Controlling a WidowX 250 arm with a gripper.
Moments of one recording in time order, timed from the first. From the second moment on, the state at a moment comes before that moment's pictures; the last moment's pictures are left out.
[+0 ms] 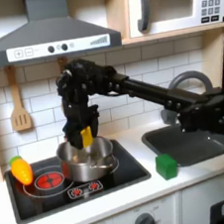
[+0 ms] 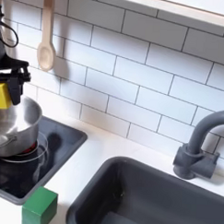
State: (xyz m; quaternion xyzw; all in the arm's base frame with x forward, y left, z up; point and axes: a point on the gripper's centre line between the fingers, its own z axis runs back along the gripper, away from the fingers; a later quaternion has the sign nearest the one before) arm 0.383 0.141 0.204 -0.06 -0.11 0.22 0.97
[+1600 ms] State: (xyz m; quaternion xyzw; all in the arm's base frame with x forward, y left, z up) arm 0.396 0.136 0.148 -0.03 -0.06 0.20 0.98
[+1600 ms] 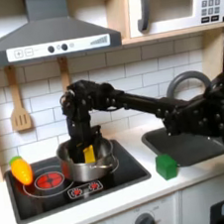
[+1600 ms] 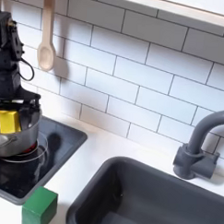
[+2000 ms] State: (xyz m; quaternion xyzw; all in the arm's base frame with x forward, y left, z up) arm 0.395 0.137 0.146 -0.03 -0.05 0.20 0.98
